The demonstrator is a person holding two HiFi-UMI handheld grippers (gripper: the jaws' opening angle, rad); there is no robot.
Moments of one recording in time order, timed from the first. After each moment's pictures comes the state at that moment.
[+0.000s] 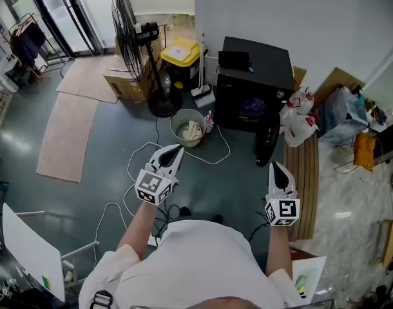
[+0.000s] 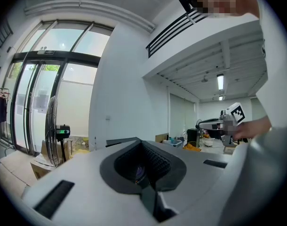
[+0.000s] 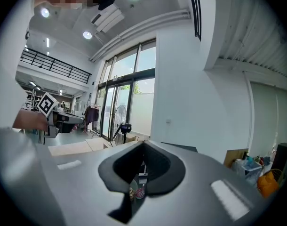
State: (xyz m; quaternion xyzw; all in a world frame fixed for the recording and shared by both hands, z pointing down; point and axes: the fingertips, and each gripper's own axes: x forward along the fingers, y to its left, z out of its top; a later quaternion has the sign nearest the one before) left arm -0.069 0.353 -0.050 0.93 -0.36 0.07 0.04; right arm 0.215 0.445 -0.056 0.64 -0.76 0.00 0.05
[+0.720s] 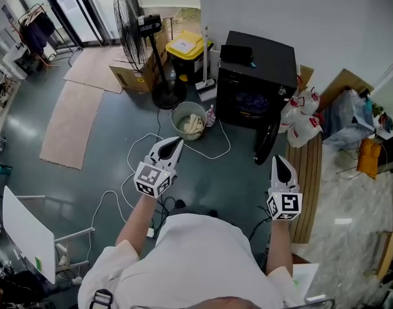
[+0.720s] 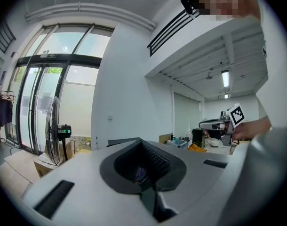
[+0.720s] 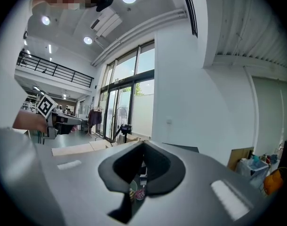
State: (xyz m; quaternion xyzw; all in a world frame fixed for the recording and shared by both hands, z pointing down) left arm -0.020 0.363 -0.042 0.92 -0.39 0.07 0.03; right arm 0.279 0.438 -0.044 0.62 -0.78 0.00 0.04
